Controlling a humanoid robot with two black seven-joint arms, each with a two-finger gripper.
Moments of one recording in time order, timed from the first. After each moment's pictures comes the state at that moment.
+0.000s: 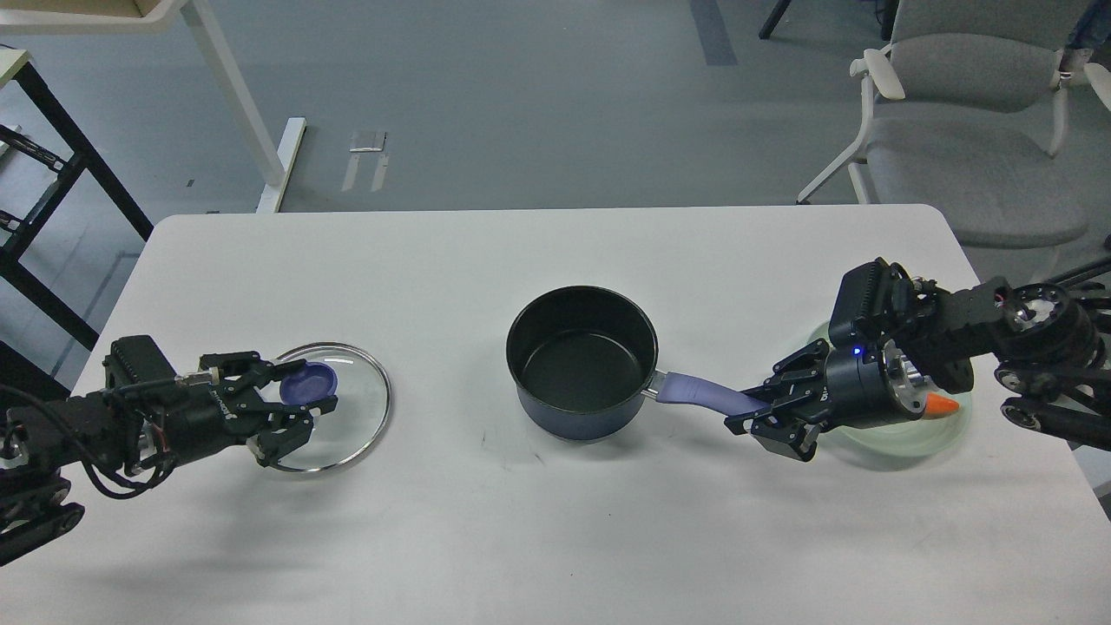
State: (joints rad) left arm -0.66 0.81 -0.05 -1.01 1.89 0.41 -0.49; right arm 1.29 -0.78 -0.37 1.41 -1.78 0.14 0.49
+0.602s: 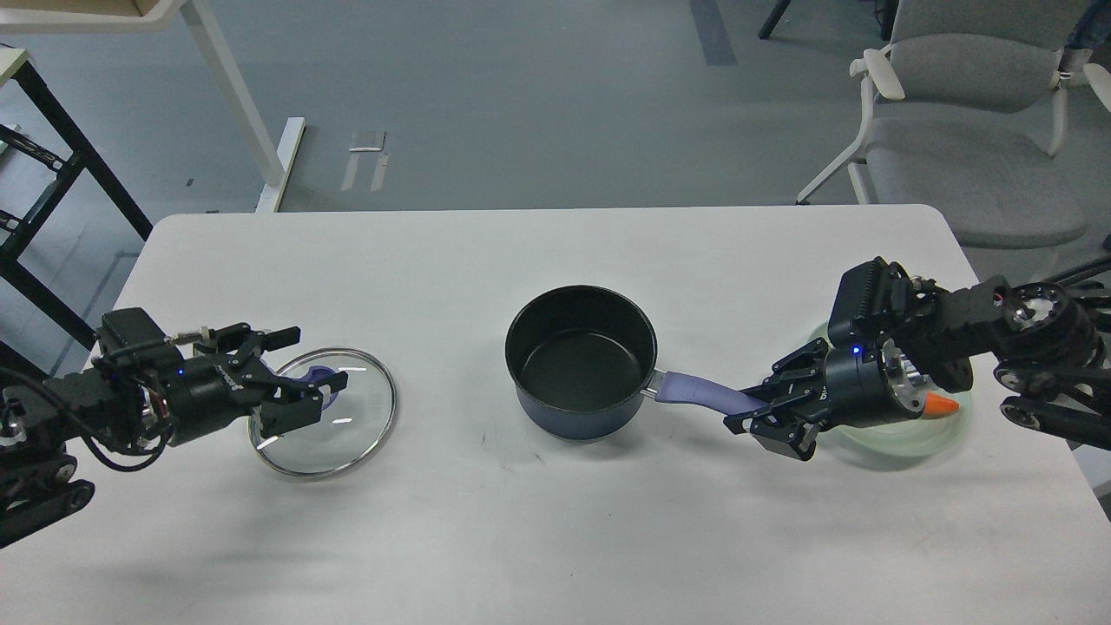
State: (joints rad) left arm -0.74 0.88 -0.07 -1.16 1.66 0.29 -0.49; right arm 1.29 -0.77 -0.37 1.41 -1.78 0.14 0.49
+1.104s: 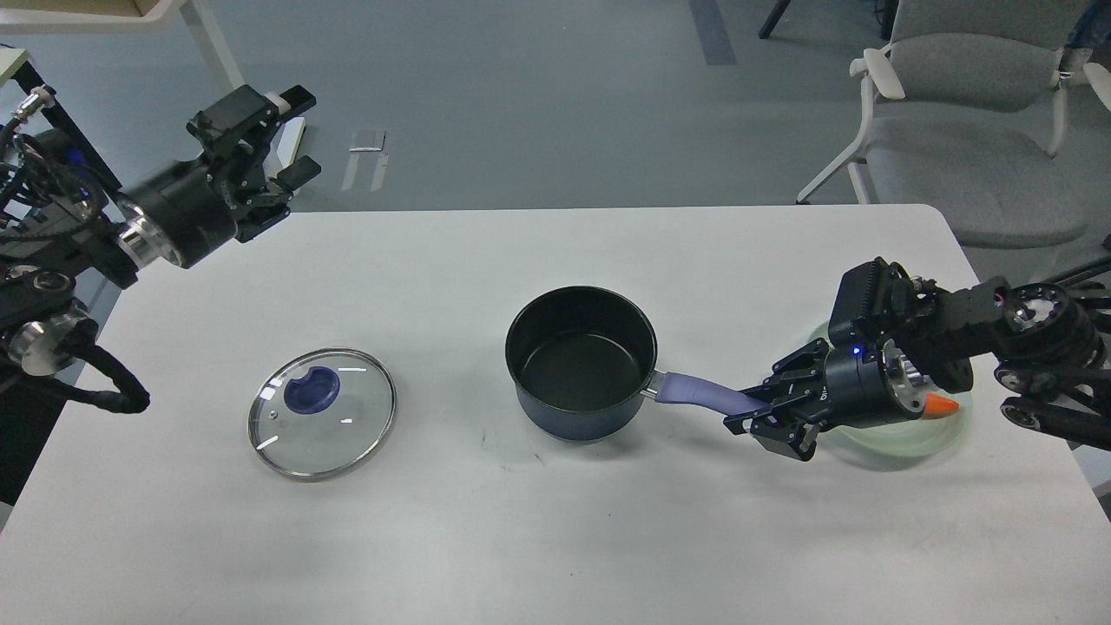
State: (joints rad) left arm -0.90 0.86 -0.28 -1.25 0.41 -0.14 -0.49; right arm 1.29 -0.78 -0.37 1.41 -1.78 0.14 0.49
